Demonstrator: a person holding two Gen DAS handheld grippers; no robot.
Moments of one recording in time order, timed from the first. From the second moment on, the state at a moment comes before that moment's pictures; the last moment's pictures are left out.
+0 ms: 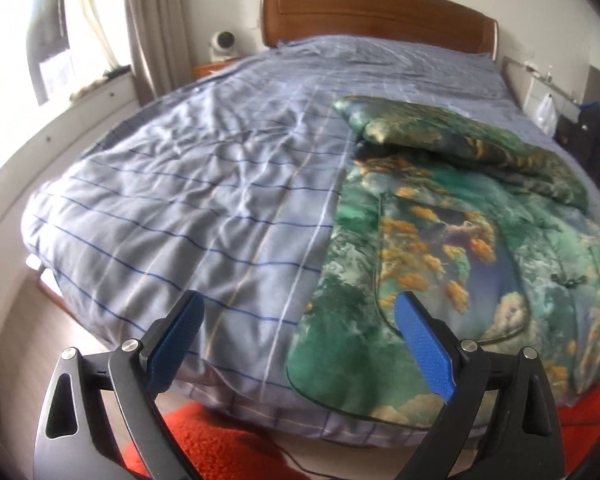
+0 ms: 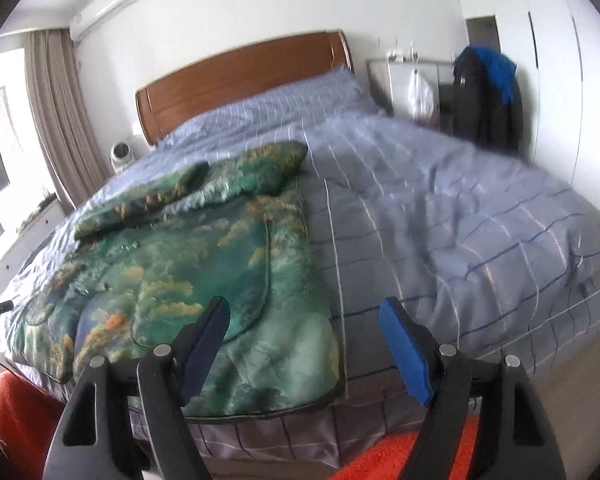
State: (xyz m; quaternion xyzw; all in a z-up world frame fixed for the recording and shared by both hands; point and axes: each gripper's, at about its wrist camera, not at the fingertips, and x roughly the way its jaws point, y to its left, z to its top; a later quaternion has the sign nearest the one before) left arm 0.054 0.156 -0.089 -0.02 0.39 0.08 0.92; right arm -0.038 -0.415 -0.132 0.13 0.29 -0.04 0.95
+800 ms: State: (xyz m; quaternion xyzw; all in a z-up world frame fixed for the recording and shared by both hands) left arm 0.051 0.117 -0.082 0.07 0.37 0.14 0.92; right arm -0.035 -0.422 -0.139 0.13 0.30 -0.06 0.94
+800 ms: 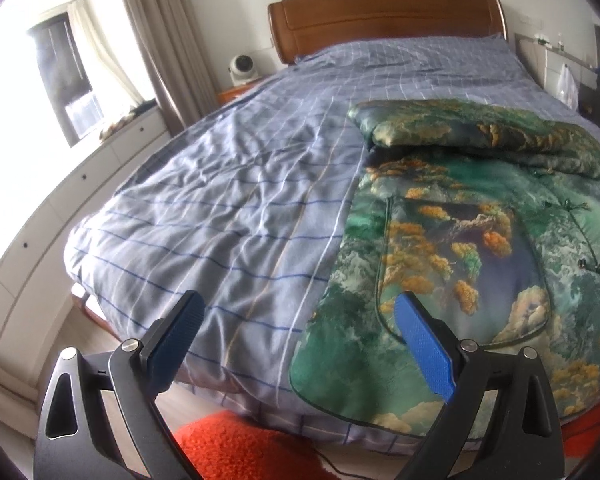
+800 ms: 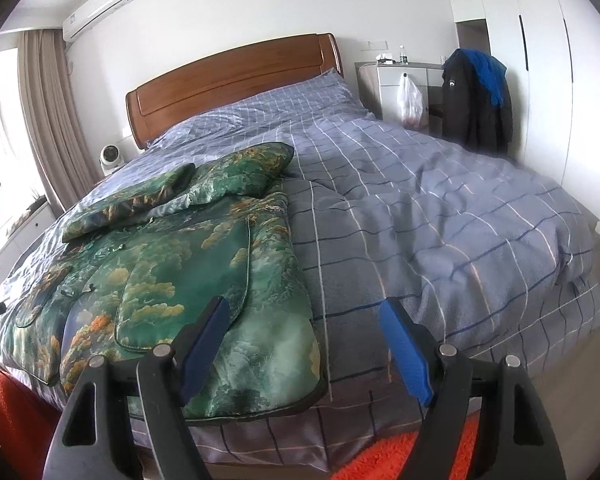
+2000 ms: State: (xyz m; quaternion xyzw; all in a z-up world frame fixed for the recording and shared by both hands) left arm 0.097 0.174 -0.138 -0.10 0.52 -0.03 0.85; right arm 0.018 -0.452 -0.155 0.22 0.45 0.10 0.86
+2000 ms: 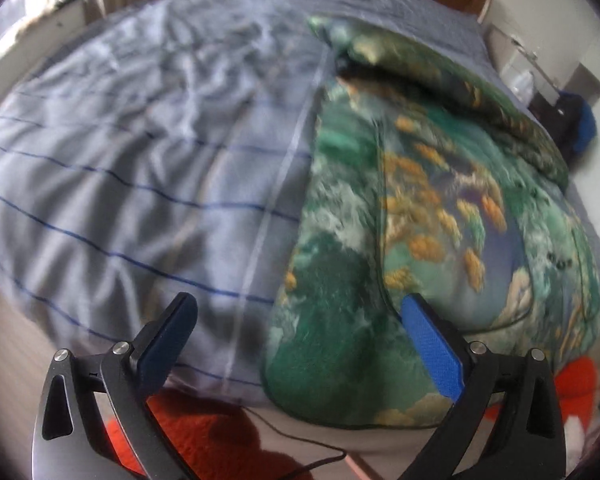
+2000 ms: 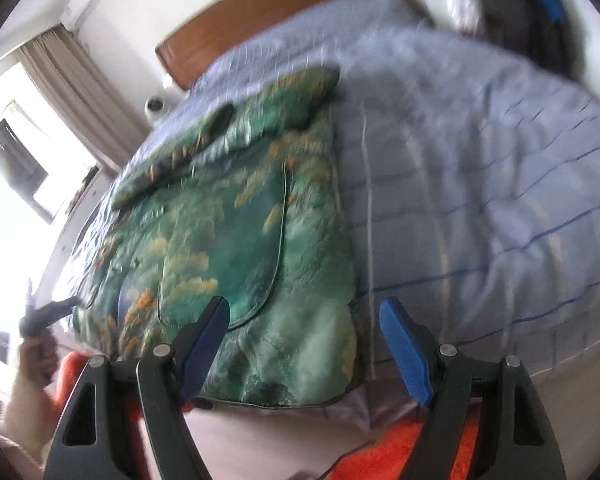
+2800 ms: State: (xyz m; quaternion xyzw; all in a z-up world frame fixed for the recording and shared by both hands) left arm 0.114 0.167 -0.040 -0.20 0.50 -0.18 0.82; right arm 0.066 -0.435 -0.106 0.31 0.50 0.25 0.77
